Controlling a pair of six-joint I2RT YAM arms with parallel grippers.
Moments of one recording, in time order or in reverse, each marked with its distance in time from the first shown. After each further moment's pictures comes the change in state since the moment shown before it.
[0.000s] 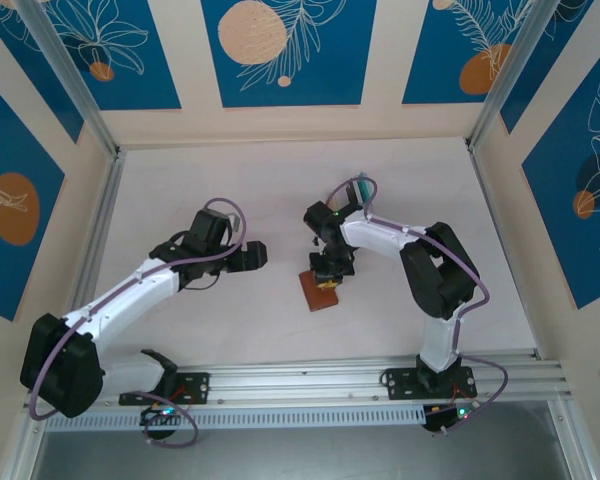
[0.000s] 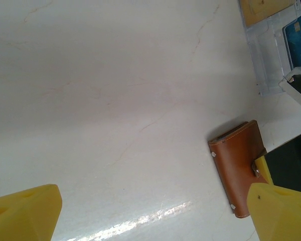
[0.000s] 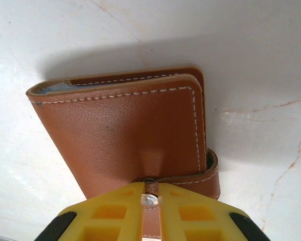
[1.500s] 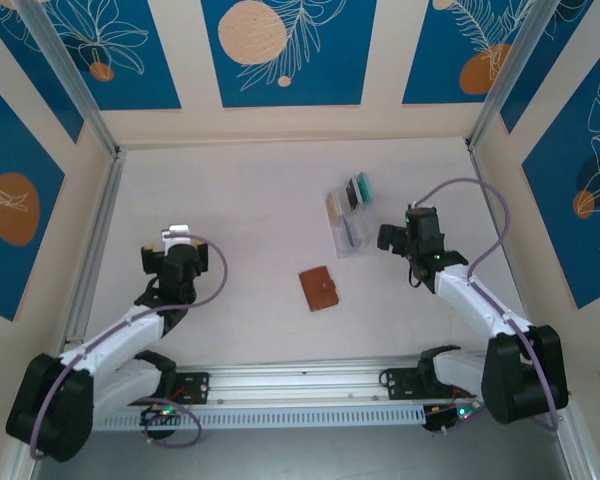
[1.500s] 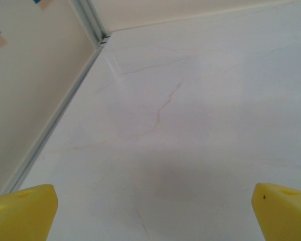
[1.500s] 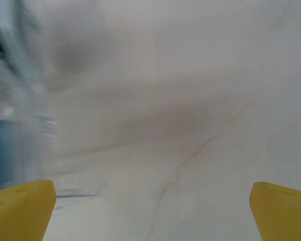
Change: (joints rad) left arm 0.154 -0.198 -0.494 0.701 -0.805 0.483; right arm -0.491 -0.710 -0.665 0.766 0.438 -0.276
